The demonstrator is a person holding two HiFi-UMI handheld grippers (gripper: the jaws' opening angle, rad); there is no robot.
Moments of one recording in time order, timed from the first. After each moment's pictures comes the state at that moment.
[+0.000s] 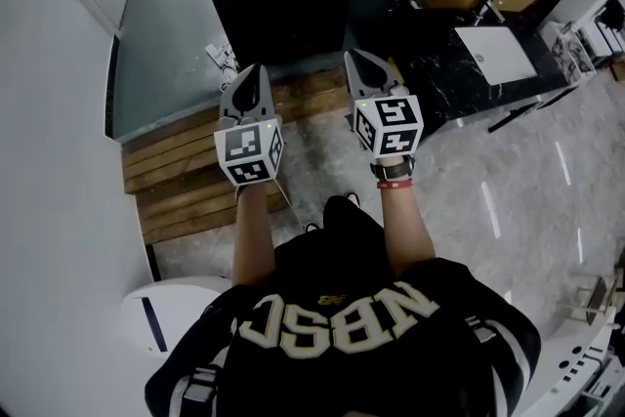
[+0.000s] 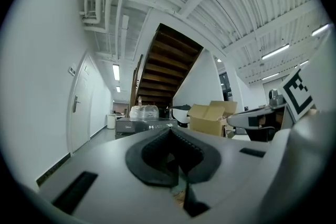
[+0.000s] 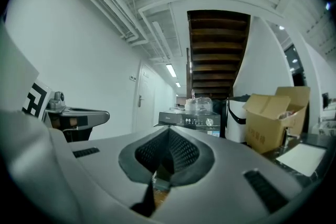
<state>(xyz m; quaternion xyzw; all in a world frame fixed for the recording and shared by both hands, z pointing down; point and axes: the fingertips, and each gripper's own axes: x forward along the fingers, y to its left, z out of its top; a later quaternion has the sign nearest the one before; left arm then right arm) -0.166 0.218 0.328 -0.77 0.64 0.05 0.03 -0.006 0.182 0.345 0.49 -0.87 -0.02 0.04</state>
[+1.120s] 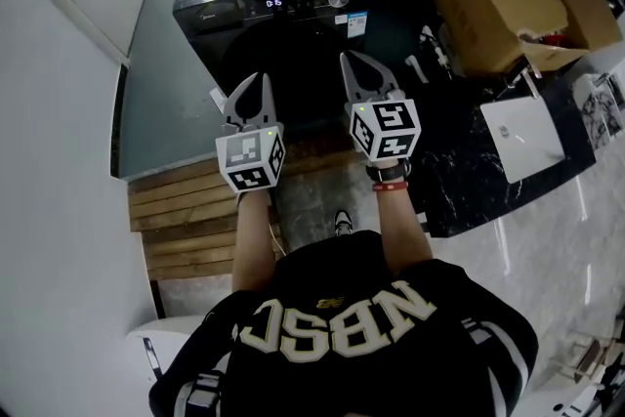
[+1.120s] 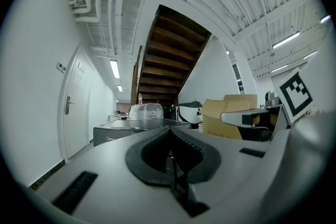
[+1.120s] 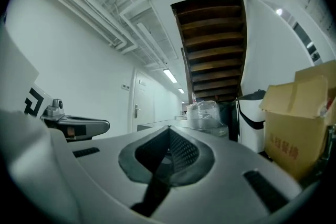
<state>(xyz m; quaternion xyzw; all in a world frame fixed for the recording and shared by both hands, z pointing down) -0.132 -0.083 0.310 -0.75 0.66 0.03 0.04 0.011 -0.134 0.323 0.45 -0.89 0.00 -0.02</state>
